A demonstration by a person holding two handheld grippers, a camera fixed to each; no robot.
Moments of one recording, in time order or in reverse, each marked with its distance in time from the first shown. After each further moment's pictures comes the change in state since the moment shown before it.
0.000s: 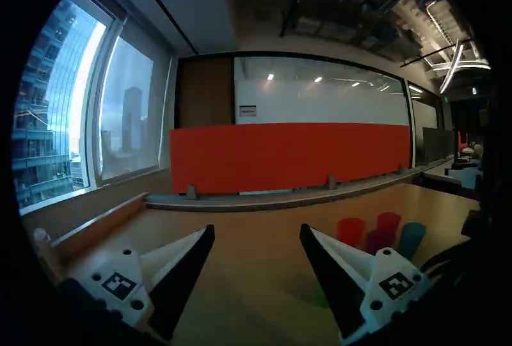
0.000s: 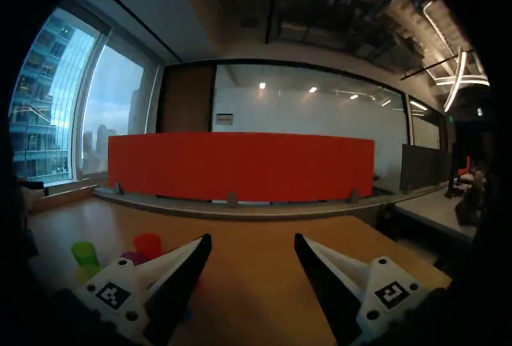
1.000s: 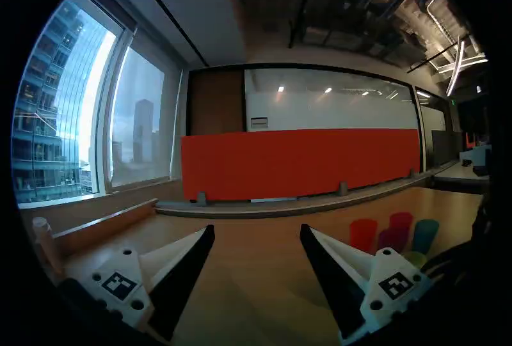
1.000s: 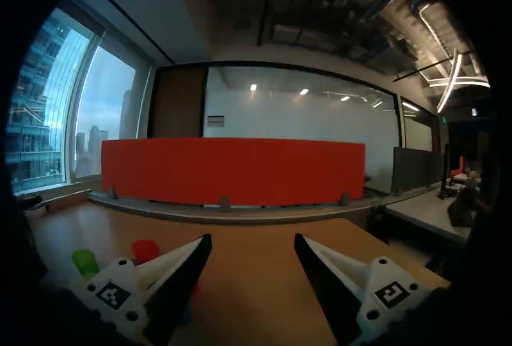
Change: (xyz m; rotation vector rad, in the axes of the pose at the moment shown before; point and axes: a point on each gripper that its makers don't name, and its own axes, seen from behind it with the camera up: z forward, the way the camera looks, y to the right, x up) left arm -0.024 -0.008 0.003 0.065 0.072 0.000; right arm 0.017 0.003 -0.012 -0.054 0.009 -0.003
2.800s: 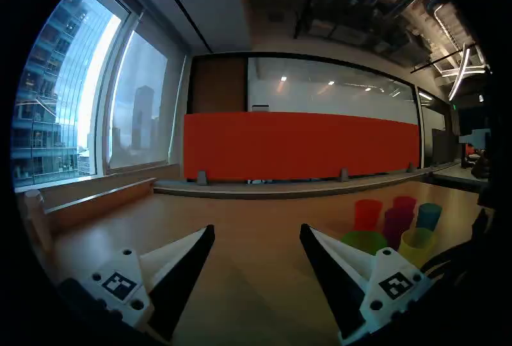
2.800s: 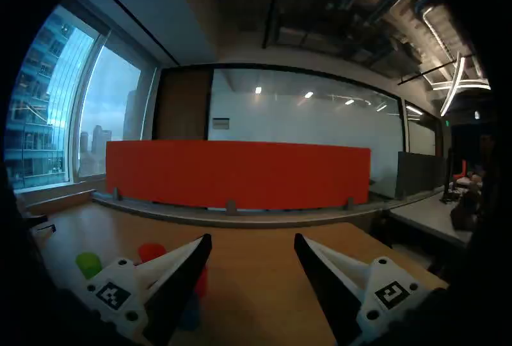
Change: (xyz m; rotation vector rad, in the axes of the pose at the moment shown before) left arm -0.050 -0.010 -0.003 -0.012 -0.056 -0.044; right arm 0.008 -0.018 0.001 0.025 0.013 -0.015
